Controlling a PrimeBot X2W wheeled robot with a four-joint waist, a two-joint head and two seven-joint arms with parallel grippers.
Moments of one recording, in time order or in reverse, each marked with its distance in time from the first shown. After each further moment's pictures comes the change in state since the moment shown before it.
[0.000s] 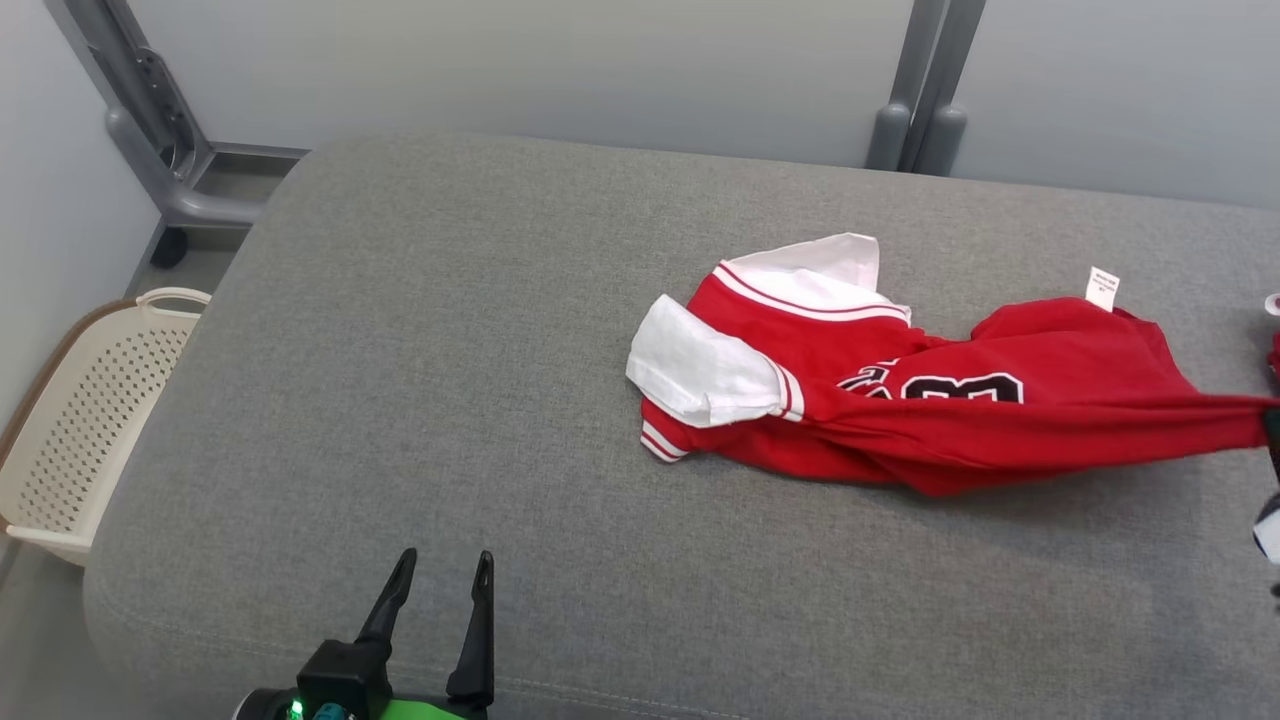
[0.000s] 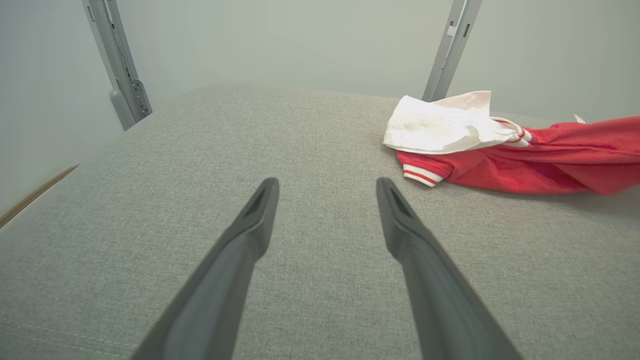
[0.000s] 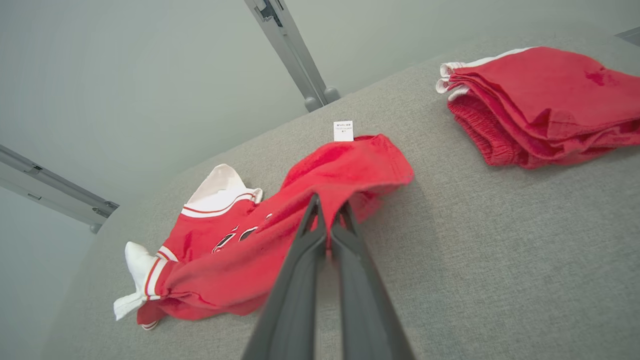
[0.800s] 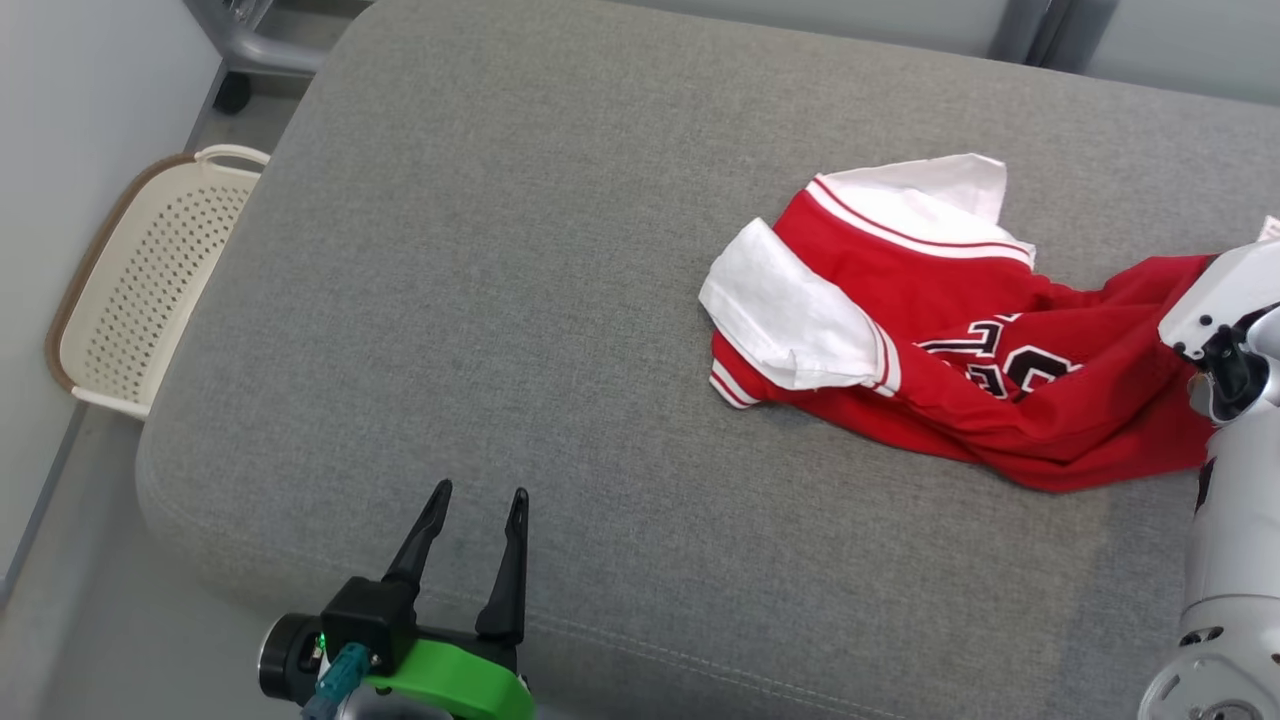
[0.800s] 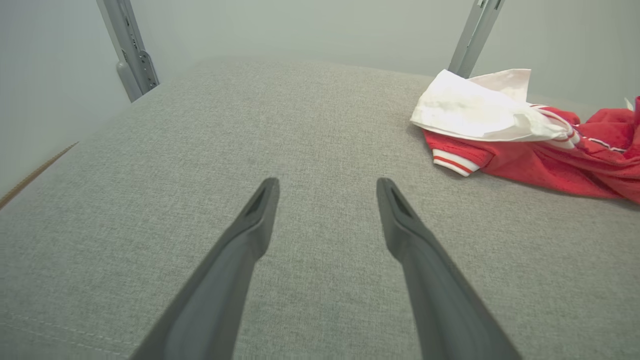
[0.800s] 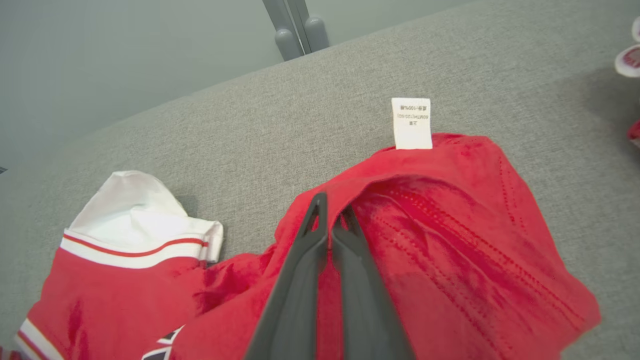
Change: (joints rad) left arm -0.101 0.000 -0.058 0.001 -0.026 -0.010 0.000; right arm -0.647 0.001 -0.171 0.774 -0.611 0.000 -0.227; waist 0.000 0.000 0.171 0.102
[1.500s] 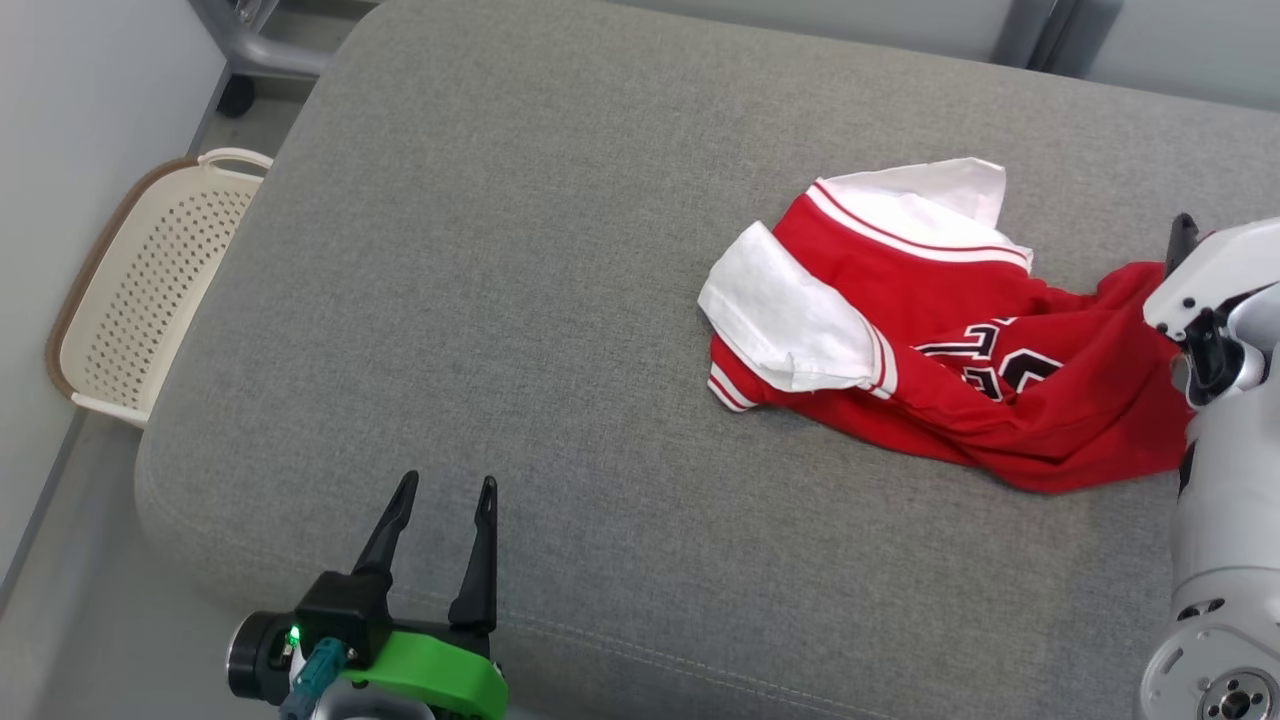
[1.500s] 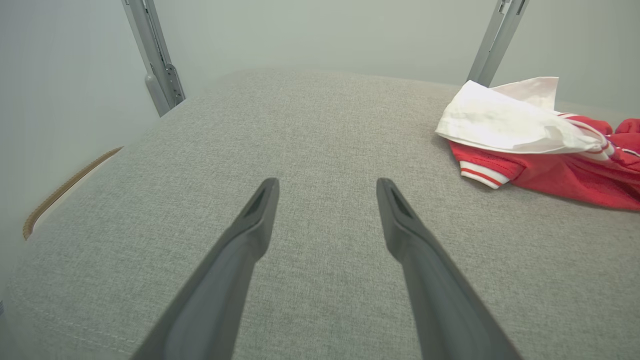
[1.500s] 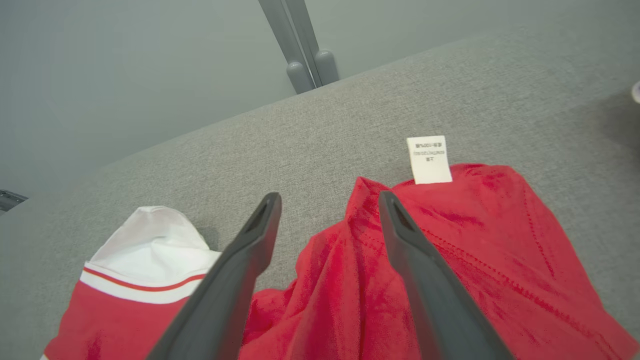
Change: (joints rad) left arm -0.016 0.005 0.029 -0.003 0.012 0.023 0.000; right arm -0.119 -0.004 -0.110 0.175 -0.102 0.000 -0.182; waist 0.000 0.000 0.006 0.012
